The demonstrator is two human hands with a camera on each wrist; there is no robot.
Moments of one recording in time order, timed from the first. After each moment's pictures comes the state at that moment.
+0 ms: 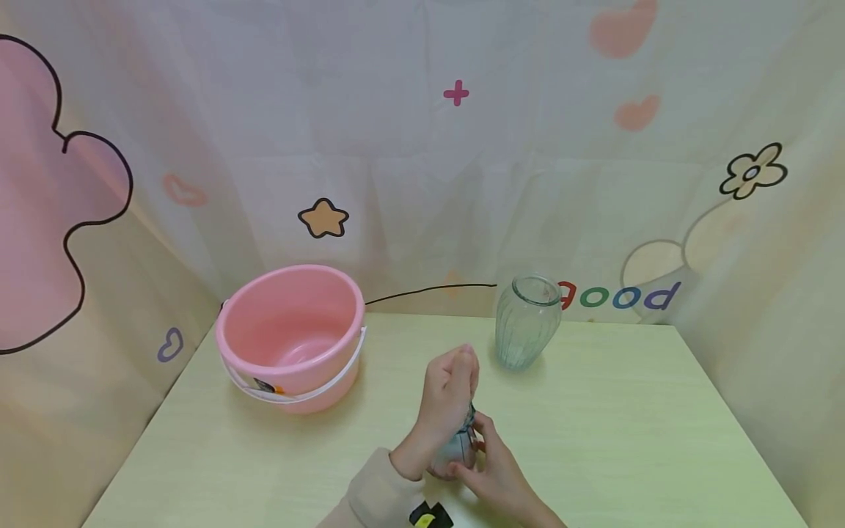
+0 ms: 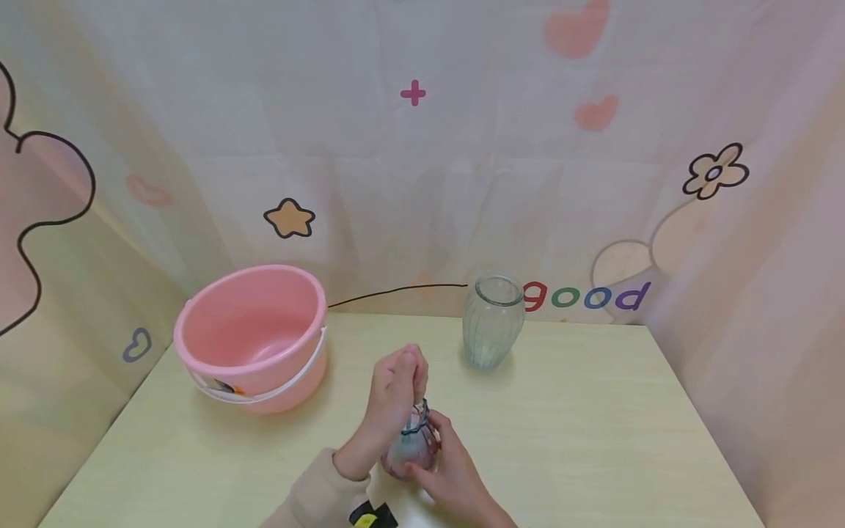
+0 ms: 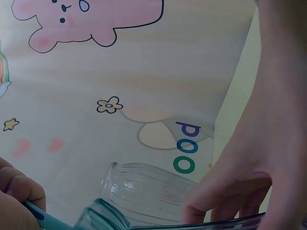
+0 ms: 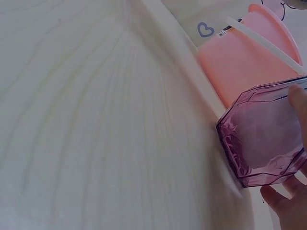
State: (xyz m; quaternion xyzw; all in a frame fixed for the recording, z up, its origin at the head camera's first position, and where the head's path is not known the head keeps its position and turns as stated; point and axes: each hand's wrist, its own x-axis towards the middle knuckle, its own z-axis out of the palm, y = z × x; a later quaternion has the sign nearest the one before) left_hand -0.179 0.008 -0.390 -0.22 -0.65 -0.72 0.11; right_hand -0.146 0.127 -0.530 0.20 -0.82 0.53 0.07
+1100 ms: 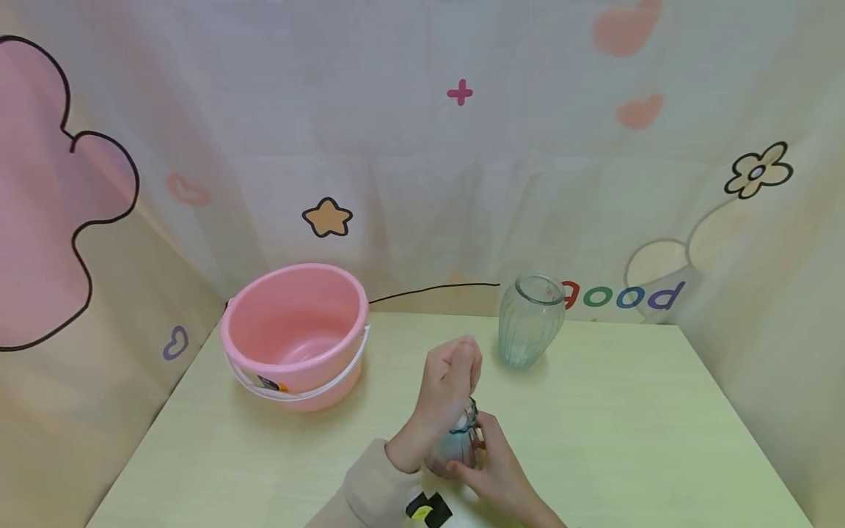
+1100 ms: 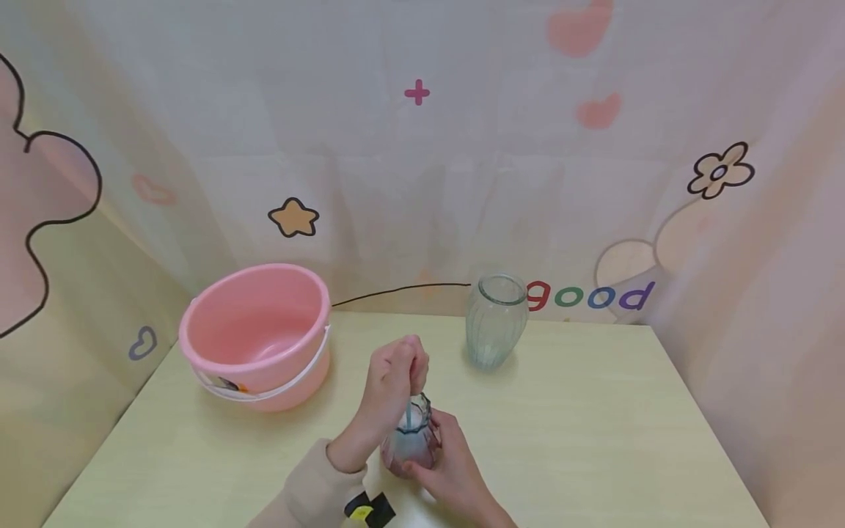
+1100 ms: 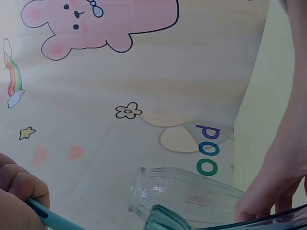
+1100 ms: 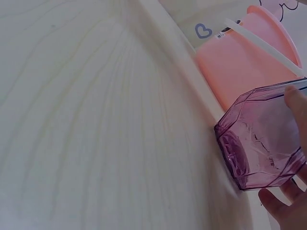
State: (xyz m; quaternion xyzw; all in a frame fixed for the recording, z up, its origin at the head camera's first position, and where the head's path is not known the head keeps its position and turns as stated) left_hand -0.180 0.000 -0.373 -0.27 -0.64 -0.71 0.12; right_hand -0.146 0.122 -0.529 0.18 -0.84 0.50 0.09
